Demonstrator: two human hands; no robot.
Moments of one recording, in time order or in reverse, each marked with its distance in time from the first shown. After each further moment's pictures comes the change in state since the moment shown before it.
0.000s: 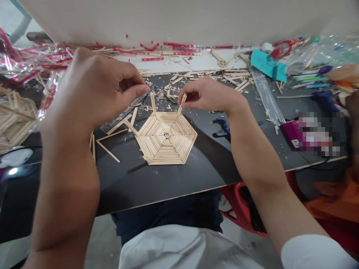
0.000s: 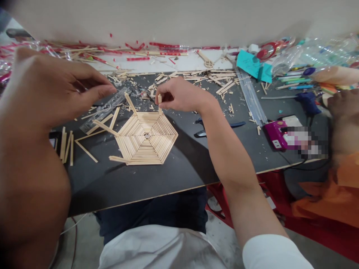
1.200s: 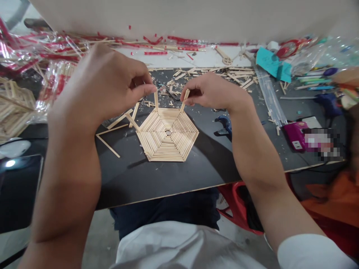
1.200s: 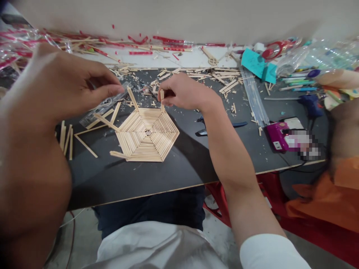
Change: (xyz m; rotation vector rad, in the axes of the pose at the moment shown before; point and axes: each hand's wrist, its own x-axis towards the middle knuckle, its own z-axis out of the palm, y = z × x) left_hand 0.004 0.008 0.001 0.017 -0.135 -0.028; right_hand 0.002 -0.002 0.000 -0.069 -0.023 0.038
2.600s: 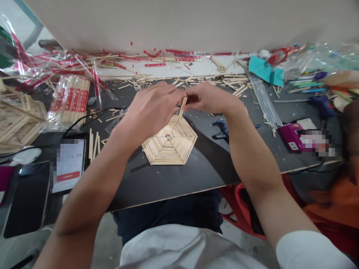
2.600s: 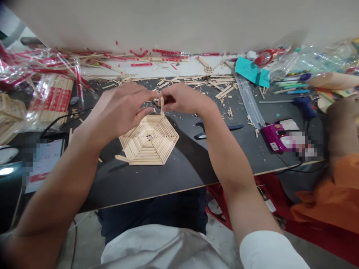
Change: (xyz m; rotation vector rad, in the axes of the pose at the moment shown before) left_hand 0.014 0.040 0.039 -0.011 -0.046 0.189; right_hand 0.001 0.008 0.002 0.073 0.024 0.020
